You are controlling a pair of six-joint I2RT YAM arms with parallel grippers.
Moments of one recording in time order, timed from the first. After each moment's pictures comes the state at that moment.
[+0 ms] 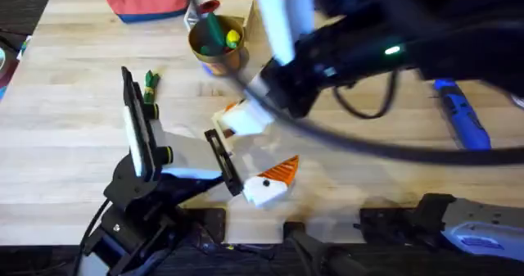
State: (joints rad) left arm -0.58 0.02 0.01 -0.05 0.53 -0.11; right arm 0.89 1.37 1.36 -0.86 -0.18 0.04
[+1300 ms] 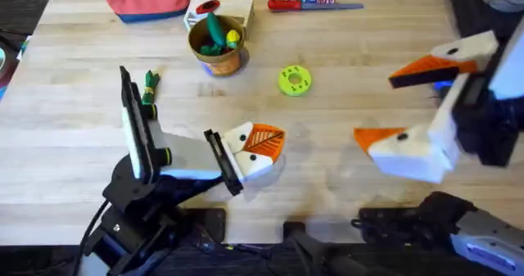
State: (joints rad) left arm -0.58 0.02 0.01 -0.04 0.53 -0.10; right arm 0.63 0.94 1.36 -1.38 -0.16 -0.17
